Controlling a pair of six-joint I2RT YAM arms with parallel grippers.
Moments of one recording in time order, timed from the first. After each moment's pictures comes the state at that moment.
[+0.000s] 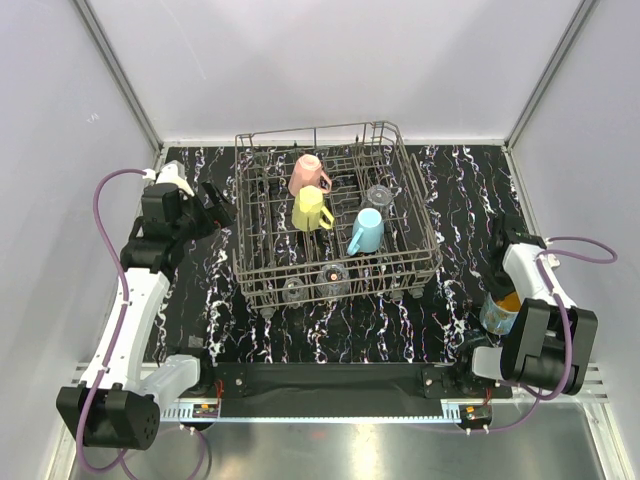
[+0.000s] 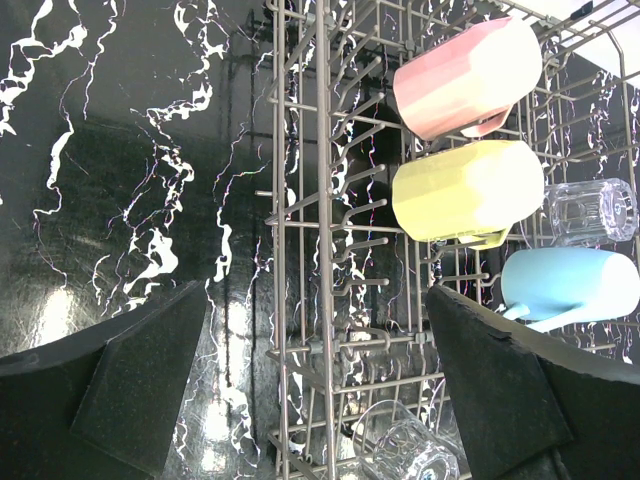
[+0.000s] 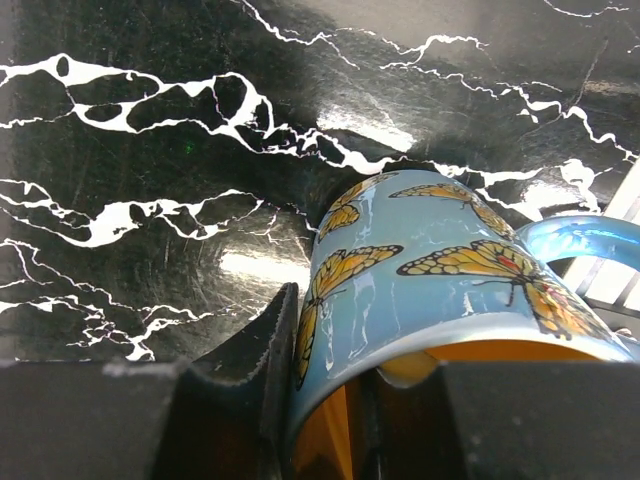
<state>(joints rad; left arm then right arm) -0.05 1.00 0.98 -0.52 0.09 -0.47 -0.24 1.32 0.81 -0.89 0.44 0.95</state>
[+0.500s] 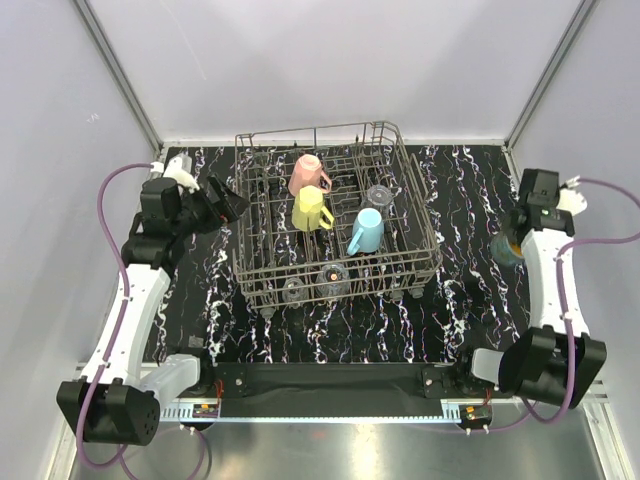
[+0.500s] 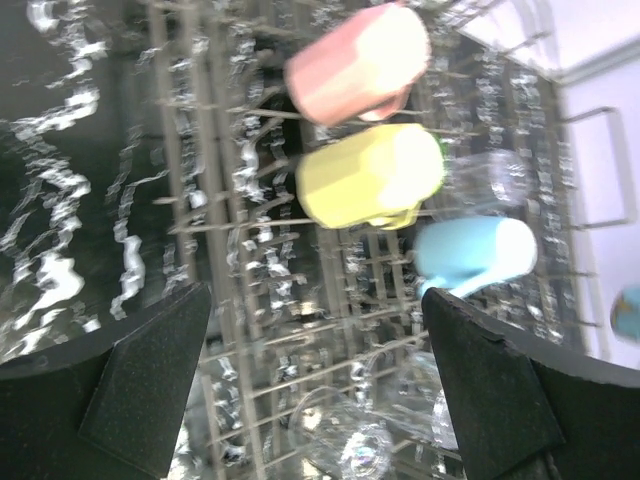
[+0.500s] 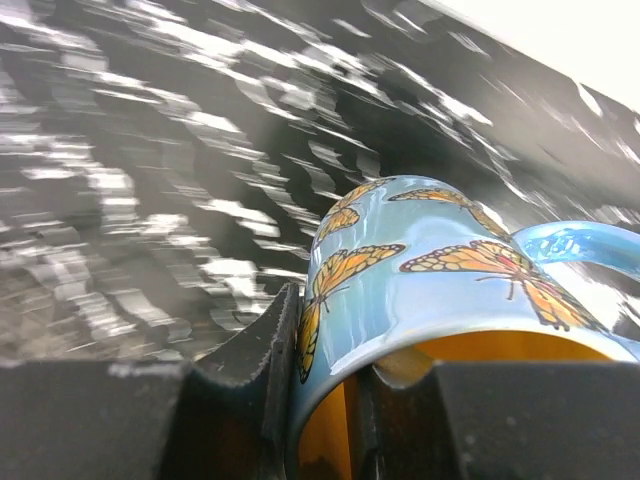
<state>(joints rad) -0.05 1.02 1.00 -0.46 0.28 -0.52 -0.24 1.26 1.13 -0.79 0.33 0.81</state>
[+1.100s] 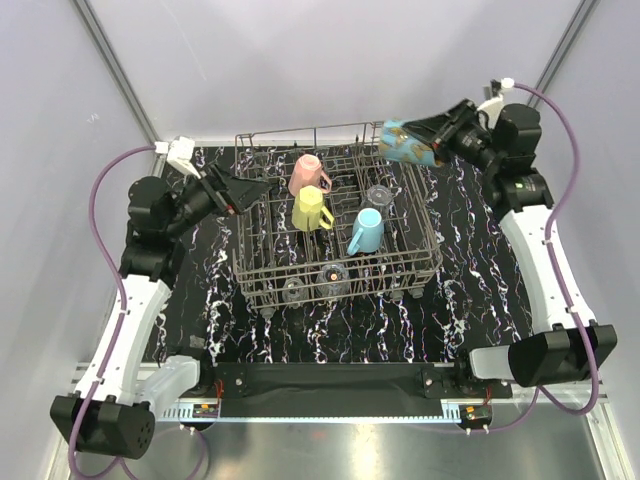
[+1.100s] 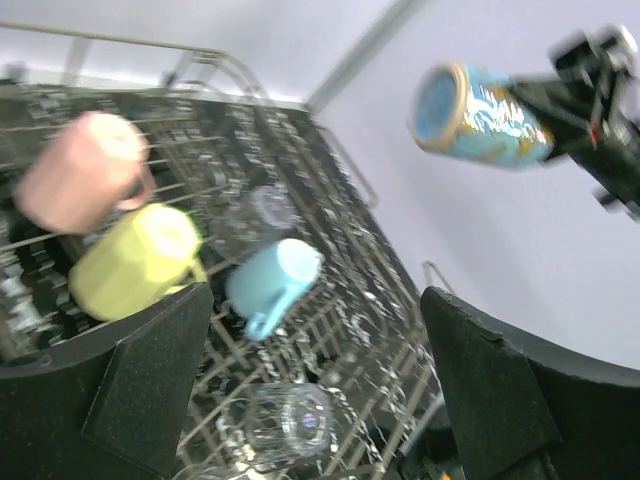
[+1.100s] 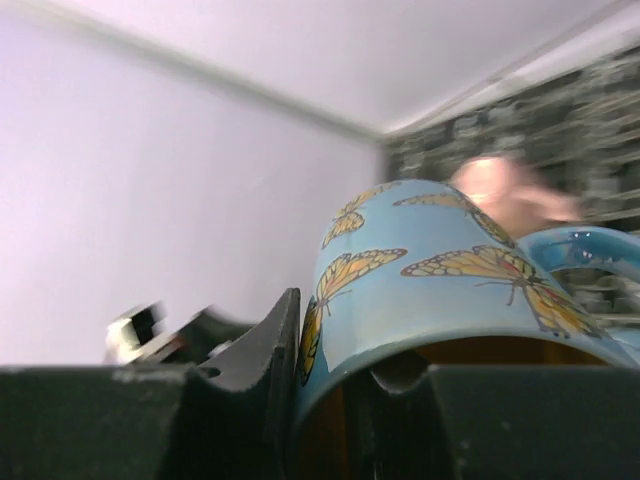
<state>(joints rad) -0.10 0.96 0.99 -0.05 0.63 -0.69 0.08 1.34 1.48 -0.25 -0.51 1.01</state>
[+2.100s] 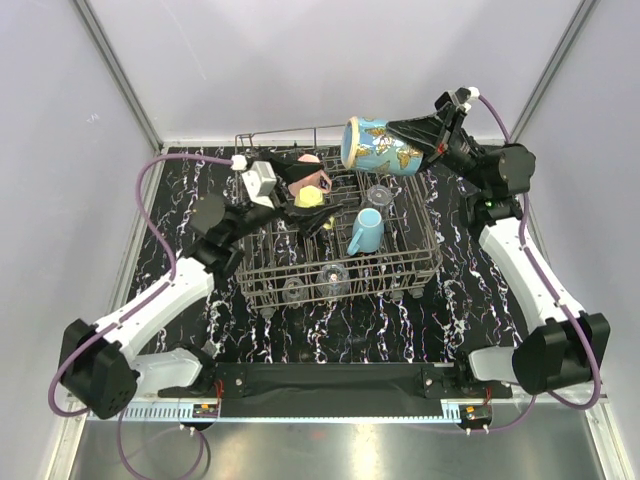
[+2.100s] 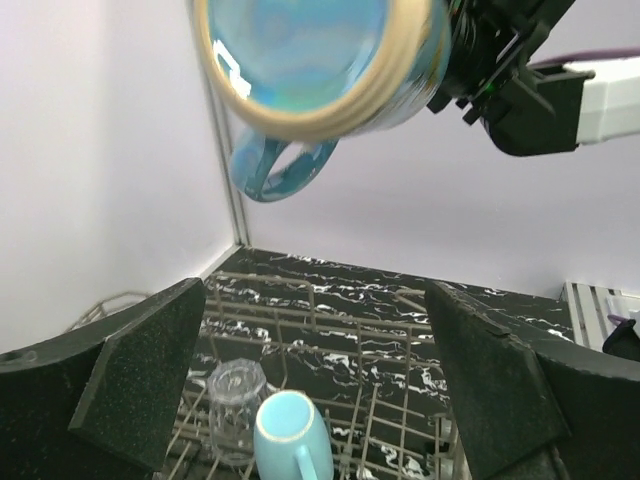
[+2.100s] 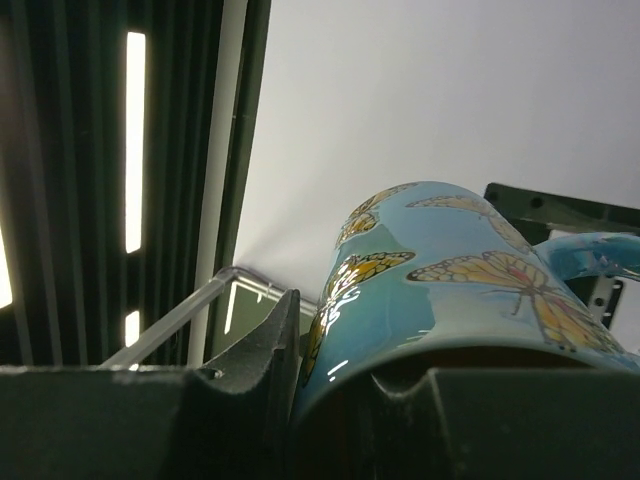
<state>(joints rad) -0.58 1.16 0.89 0.69 0.58 -0.17 0.22 1.32 1.22 0.80 -0.84 2.03</state>
